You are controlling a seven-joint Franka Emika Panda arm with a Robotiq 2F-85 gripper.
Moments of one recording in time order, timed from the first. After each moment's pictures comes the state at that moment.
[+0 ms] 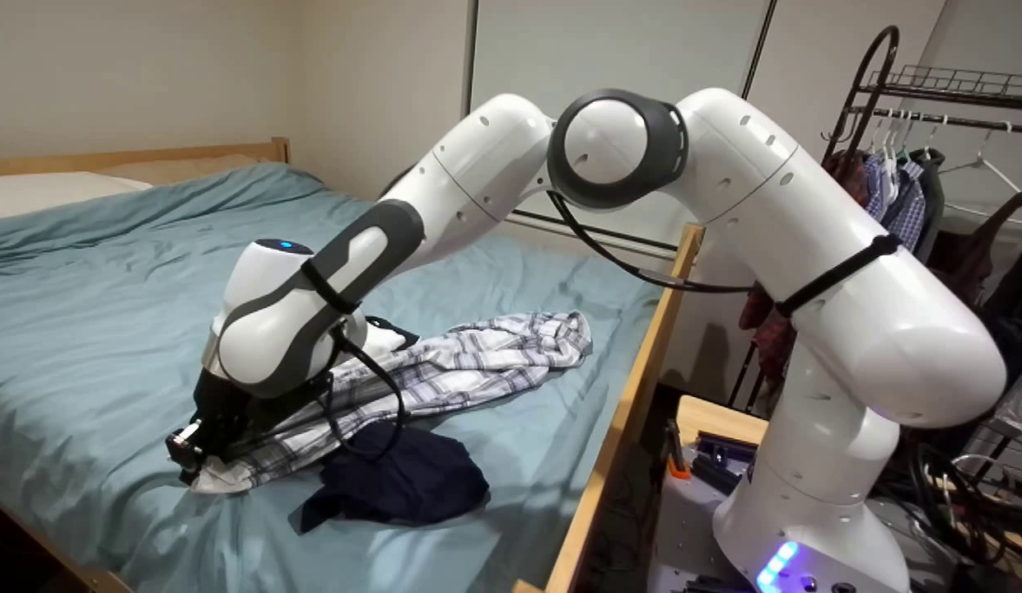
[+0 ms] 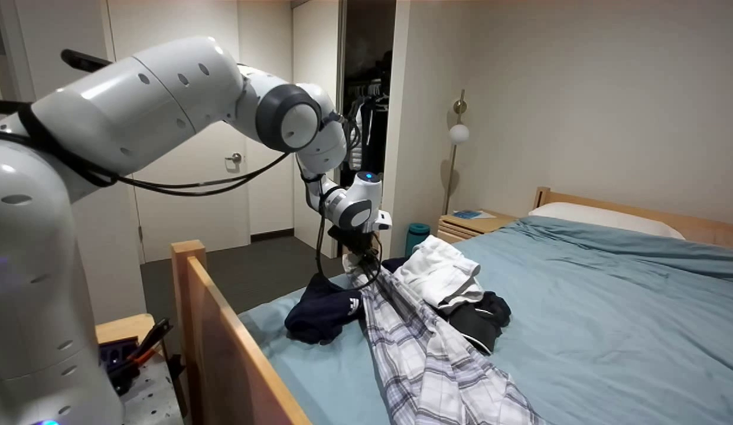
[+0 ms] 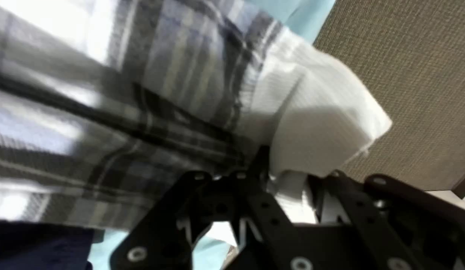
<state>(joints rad) 0.03 0.97 0.34 -1.53 0.04 2.77 -0.07</state>
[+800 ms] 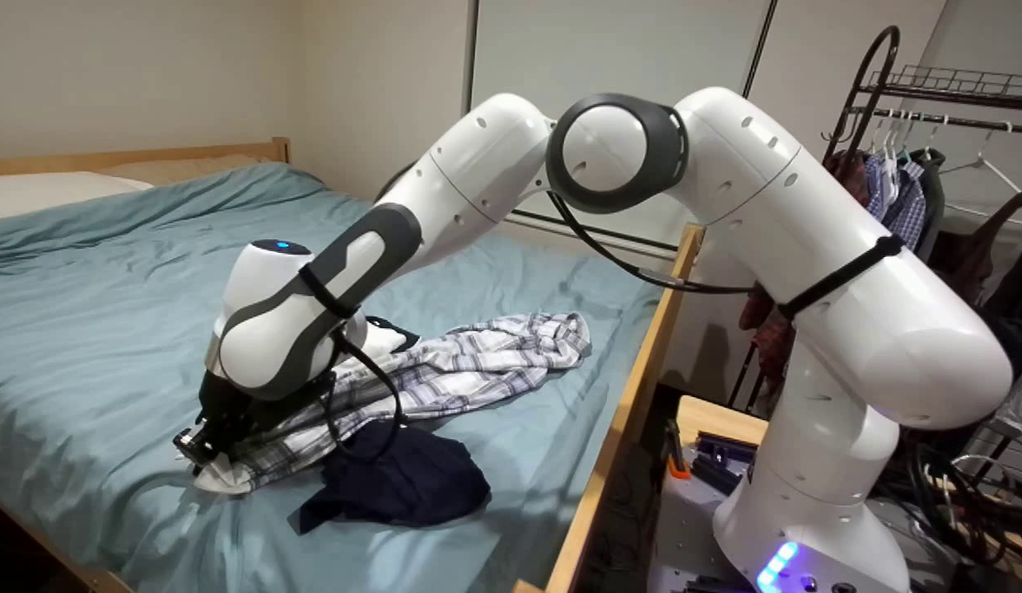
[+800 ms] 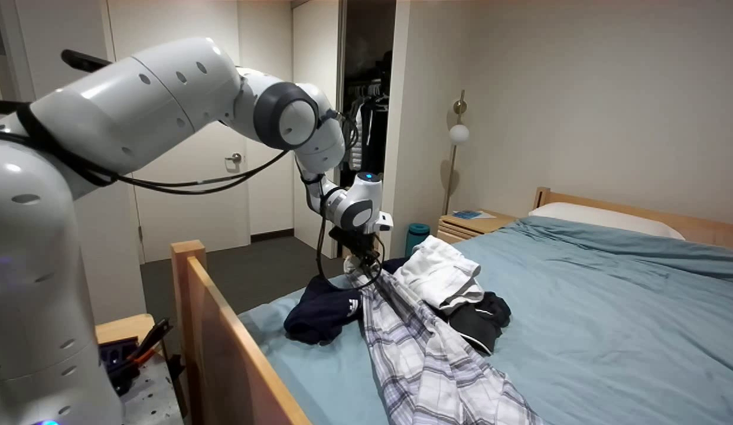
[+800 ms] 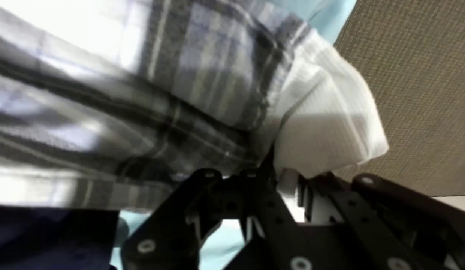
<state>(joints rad) 0.07 0.96 0.27 -1.52 0.04 2.75 -0.02</state>
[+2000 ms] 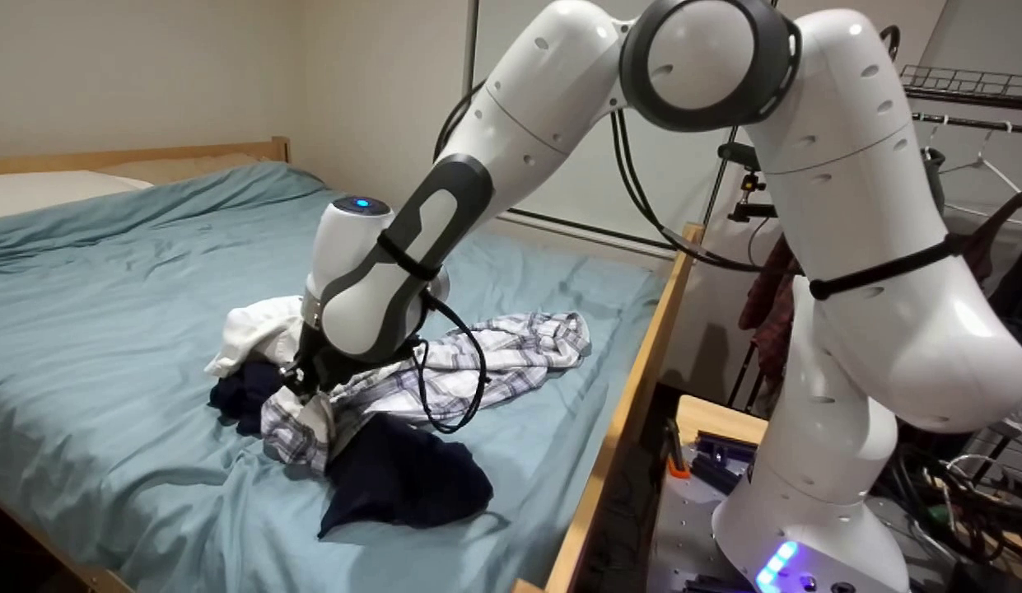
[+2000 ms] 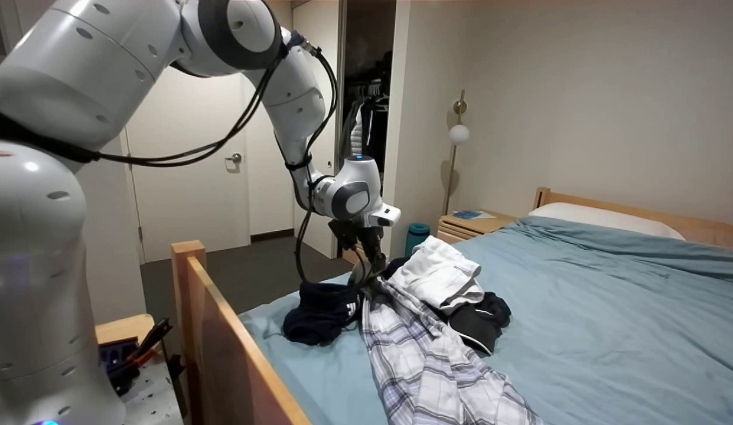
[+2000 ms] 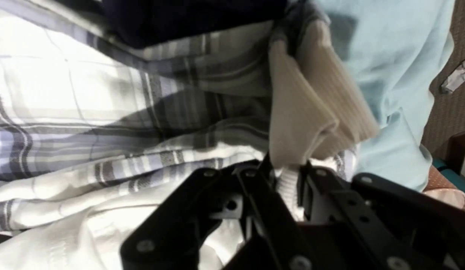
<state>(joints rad) 0.24 0.61 -0.06 -1.98 0.07 2.88 0.46</state>
